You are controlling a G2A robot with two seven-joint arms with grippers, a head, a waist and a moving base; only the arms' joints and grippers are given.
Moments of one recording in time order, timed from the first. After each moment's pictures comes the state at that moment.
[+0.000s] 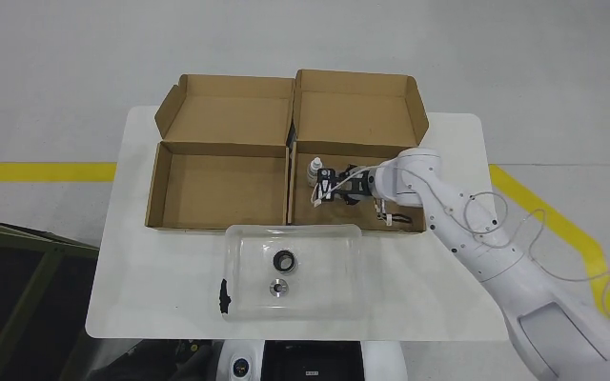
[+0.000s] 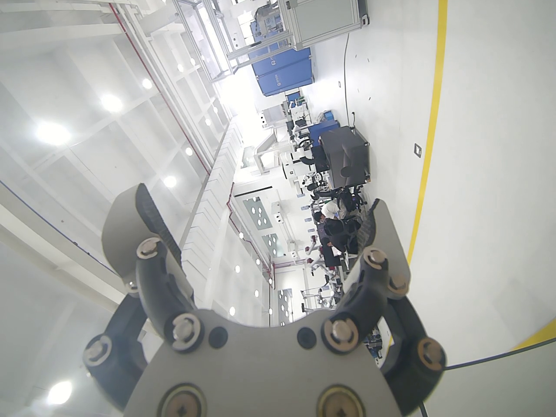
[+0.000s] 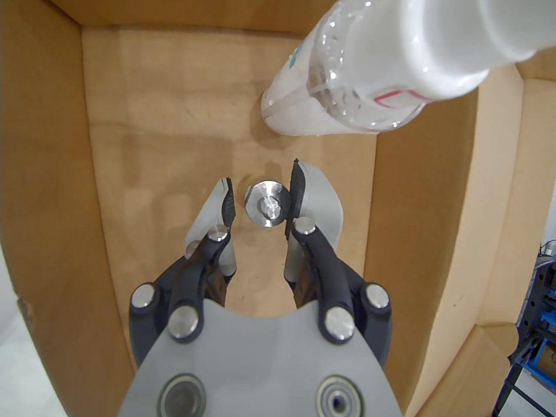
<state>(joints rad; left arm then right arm) -0.36 -0.19 -0.39 -1.44 1.98 -0.36 0.13 -0.59 -1.17 0.71 -1.31 -1.34 -0.85 0.56</state>
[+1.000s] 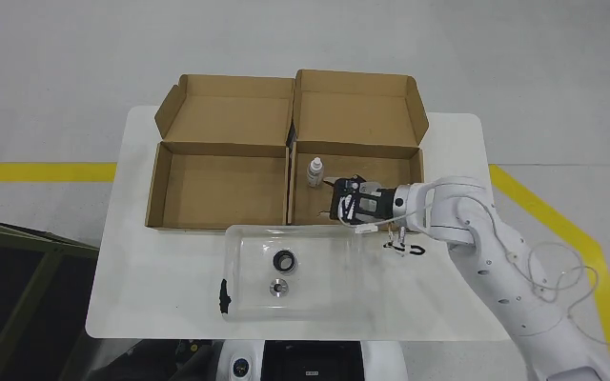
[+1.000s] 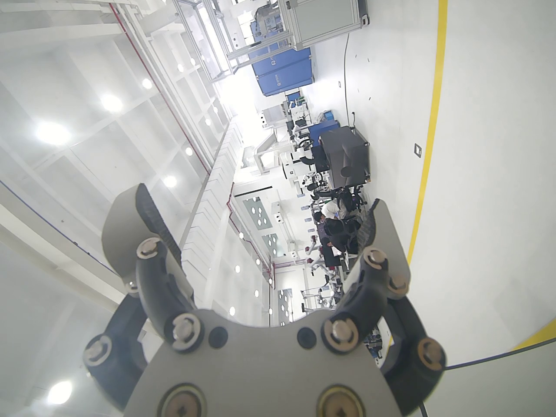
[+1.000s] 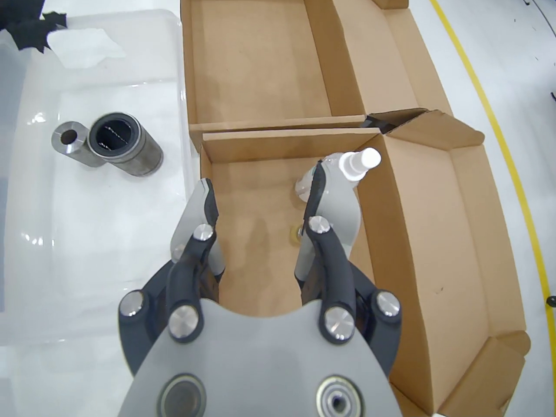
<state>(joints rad) -0.36 -0.19 -0.39 -1.44 1.98 -0.36 0.13 -0.95 -1.06 1.03 -1.81 -1.11 -0.82 0.58</state>
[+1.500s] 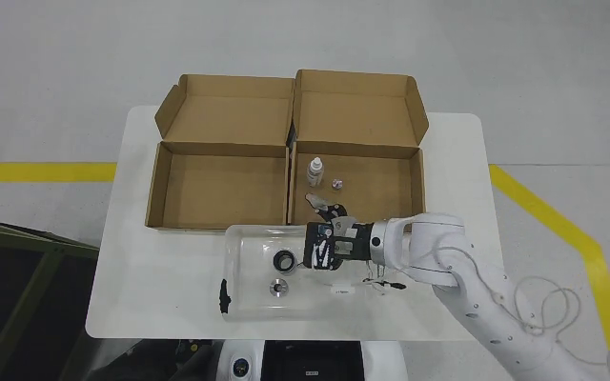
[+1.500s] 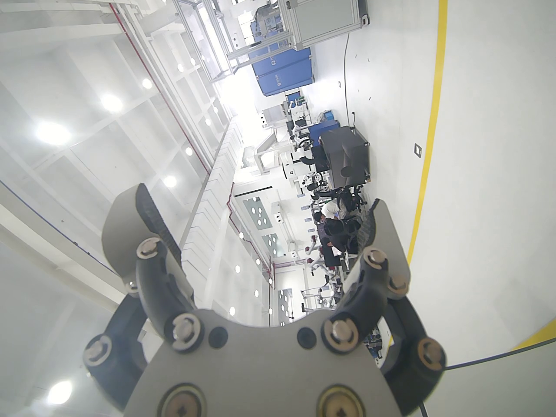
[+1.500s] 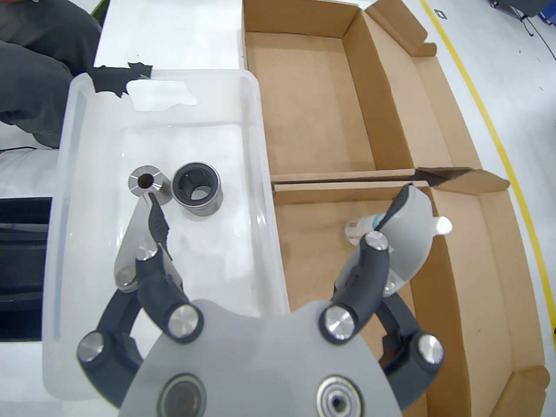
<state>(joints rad) -0.36 -0.19 -0.39 -1.44 1.98 -0.36 0.13 -1.04 -1.07 0.92 -1.97 -1.16 -0.76 0.58</state>
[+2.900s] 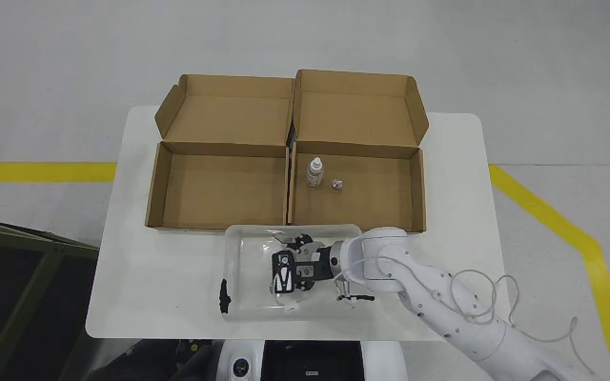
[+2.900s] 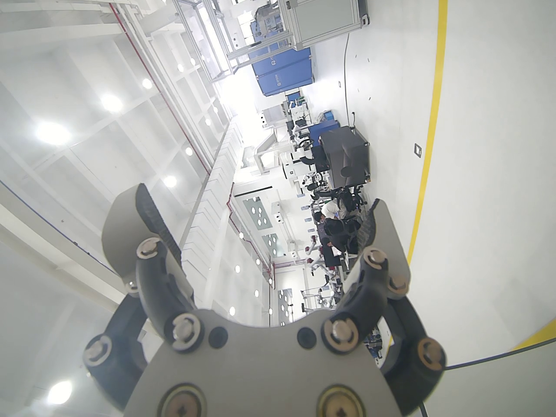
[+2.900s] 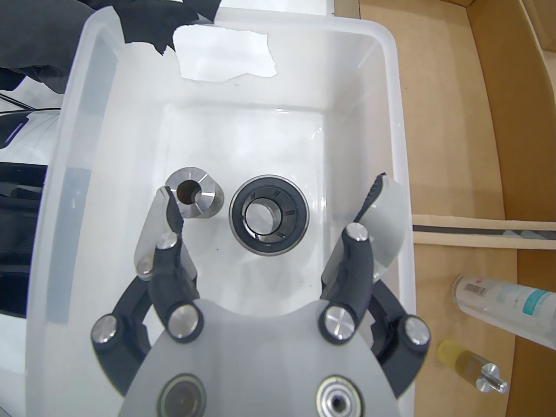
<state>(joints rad) -0.36 -0.19 -0.39 -1.44 1.98 -0.36 0.13 -0.94 -1.15 0.67 -1.75 -1.27 -0.74 0.53</state>
